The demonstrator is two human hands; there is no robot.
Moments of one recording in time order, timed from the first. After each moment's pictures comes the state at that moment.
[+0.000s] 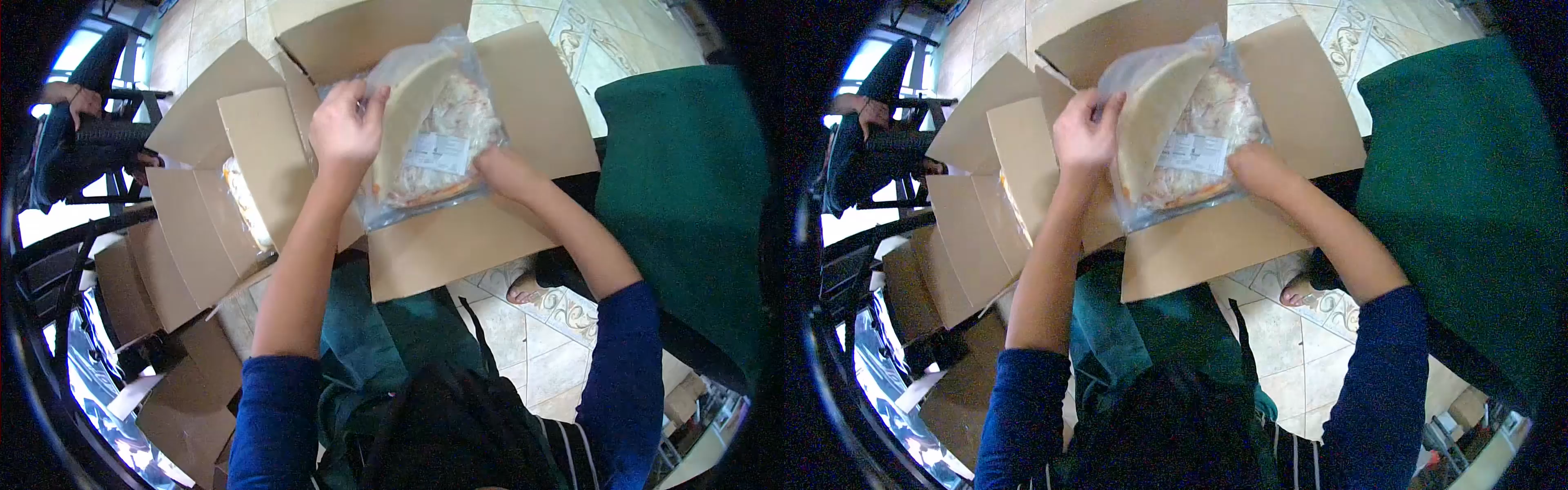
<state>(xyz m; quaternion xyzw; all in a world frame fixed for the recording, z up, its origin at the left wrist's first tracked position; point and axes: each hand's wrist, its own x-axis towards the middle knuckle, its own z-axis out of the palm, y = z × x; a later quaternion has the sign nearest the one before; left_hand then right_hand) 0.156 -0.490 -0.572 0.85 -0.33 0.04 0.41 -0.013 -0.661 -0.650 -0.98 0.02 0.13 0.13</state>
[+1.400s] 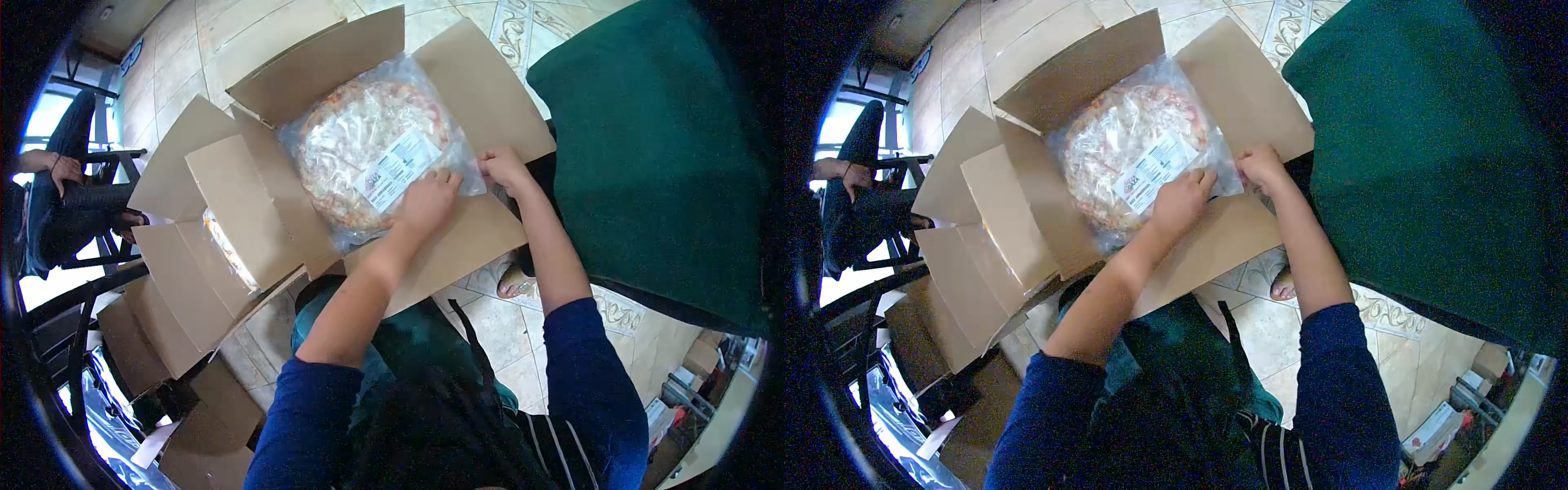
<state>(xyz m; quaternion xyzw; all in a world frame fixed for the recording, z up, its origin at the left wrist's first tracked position) 0.036 -0.545 -0.659 0.74 -0.64 -0.08 0.17 -0.067 -0.704 -0.676 -0.67 0.51 0.03 0.54</state>
